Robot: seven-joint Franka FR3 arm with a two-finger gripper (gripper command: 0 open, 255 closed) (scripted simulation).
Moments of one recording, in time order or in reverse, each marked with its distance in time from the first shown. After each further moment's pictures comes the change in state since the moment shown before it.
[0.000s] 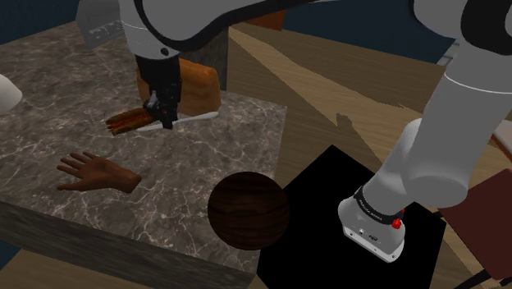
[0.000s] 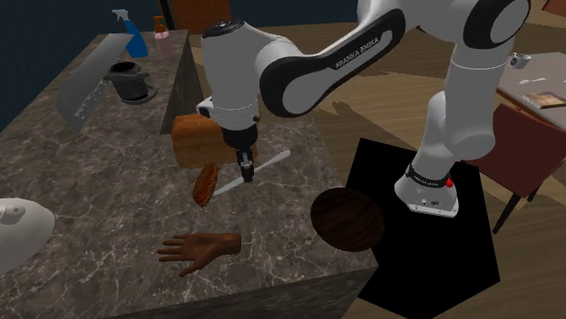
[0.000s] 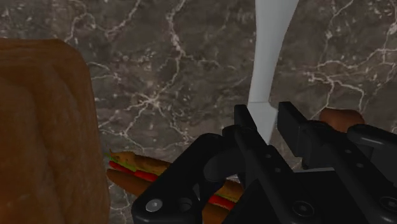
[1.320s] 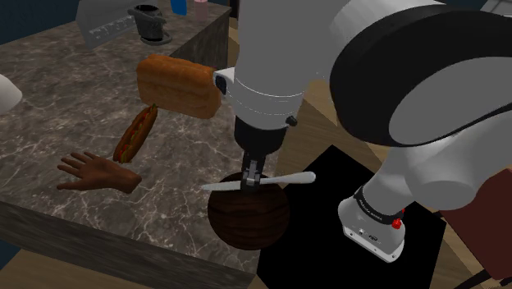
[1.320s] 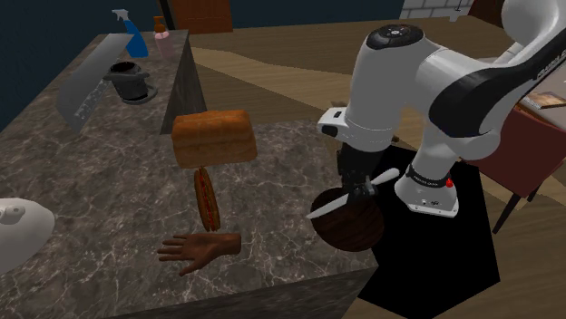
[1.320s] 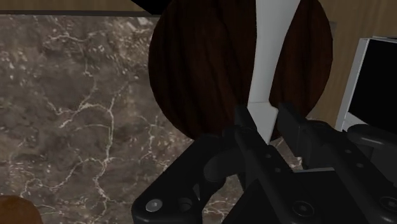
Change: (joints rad) arm 0.142 -0.669 0.092 -0.647 0.297 0.031 0.088
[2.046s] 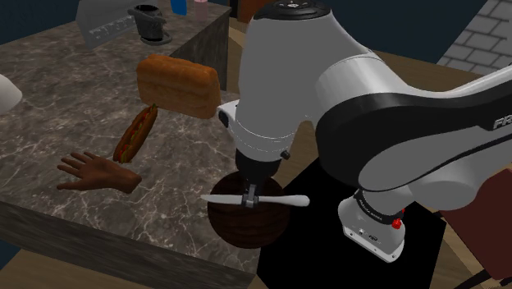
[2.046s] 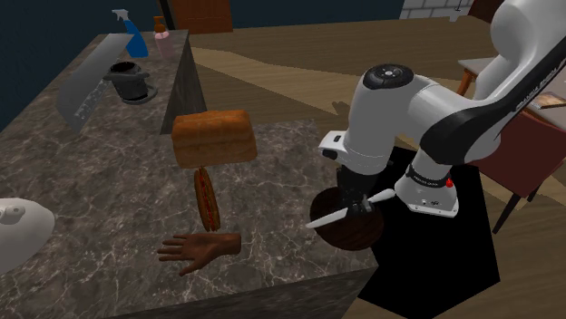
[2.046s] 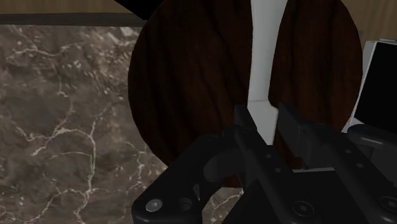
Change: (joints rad) arm 0.009 0.037 0.037 -0.113 0.017 0.150 0.009
